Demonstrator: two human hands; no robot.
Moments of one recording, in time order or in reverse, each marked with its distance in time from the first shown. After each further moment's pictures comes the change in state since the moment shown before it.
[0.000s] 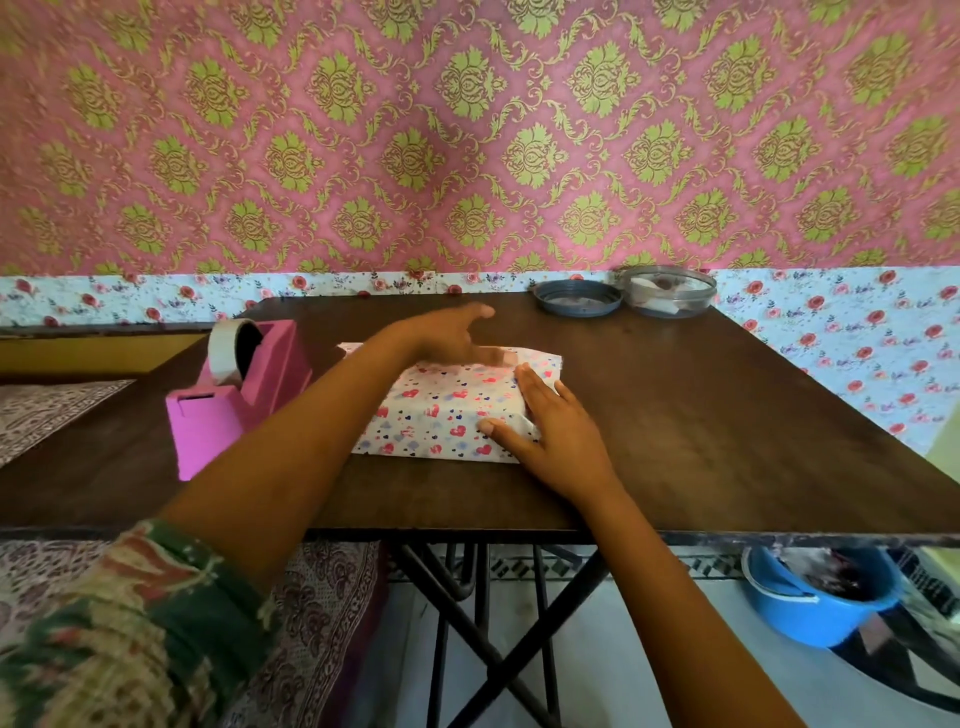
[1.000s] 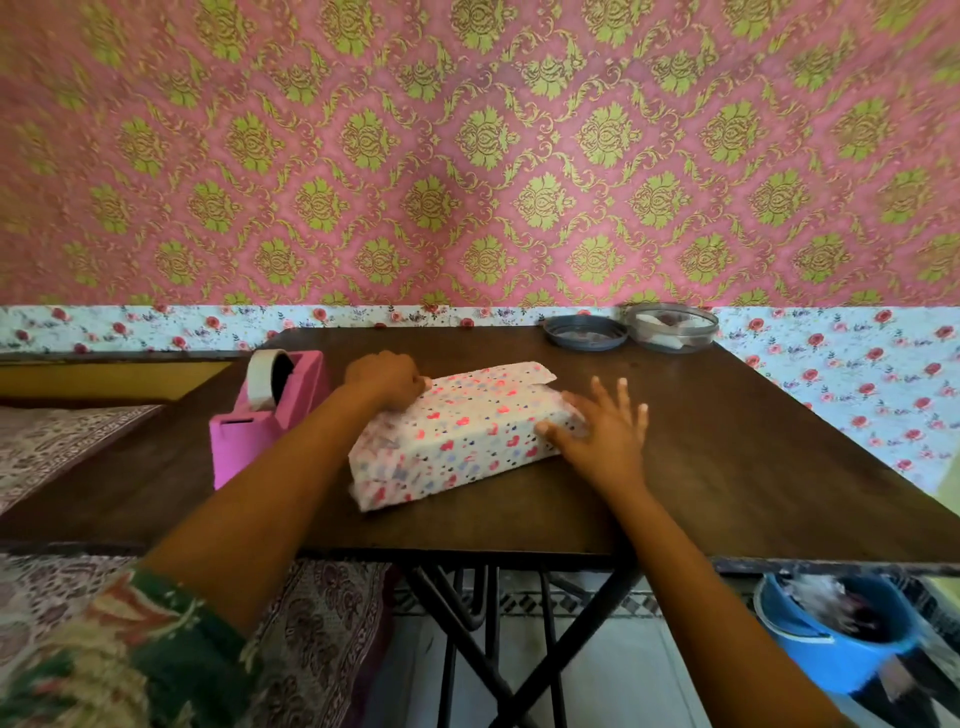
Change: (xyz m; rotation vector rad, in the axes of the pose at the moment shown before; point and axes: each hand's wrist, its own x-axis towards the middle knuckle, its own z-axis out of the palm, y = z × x) left_hand -0.028 -0.067 -0.010 0.336 0.226 -0.210; right_hand 0.018 0.031 -0.006 -0.070 0.148 0.269
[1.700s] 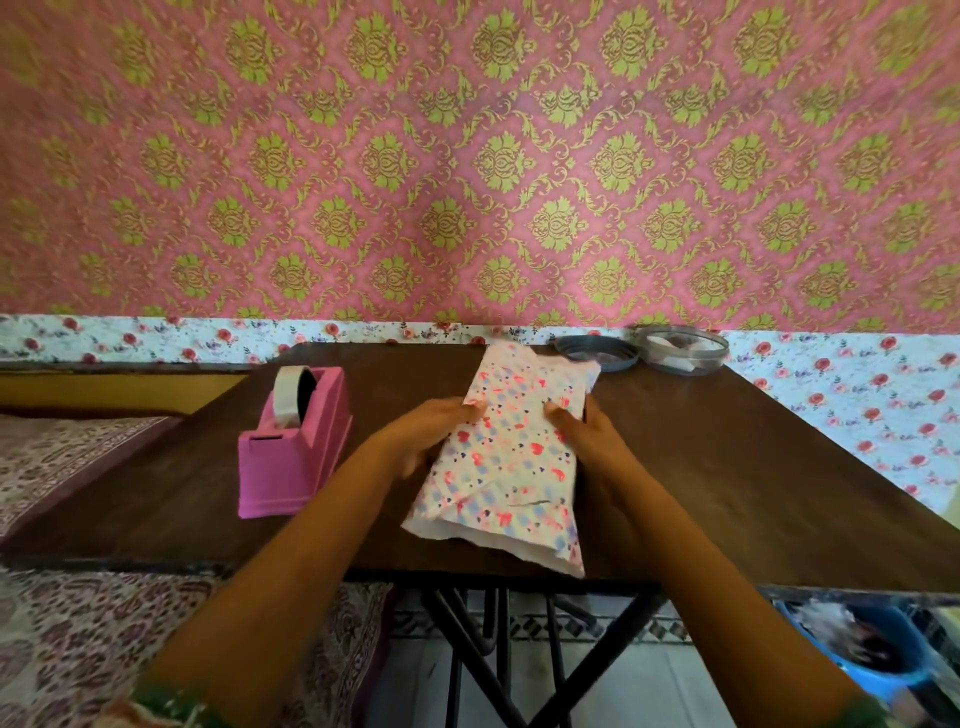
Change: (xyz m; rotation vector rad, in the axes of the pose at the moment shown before) left_hand -0.042 0.019 0.008 -1.235 -0.367 -0.114; right_hand 0.026 -0.039 0.008 0.955 -0.242 0.290
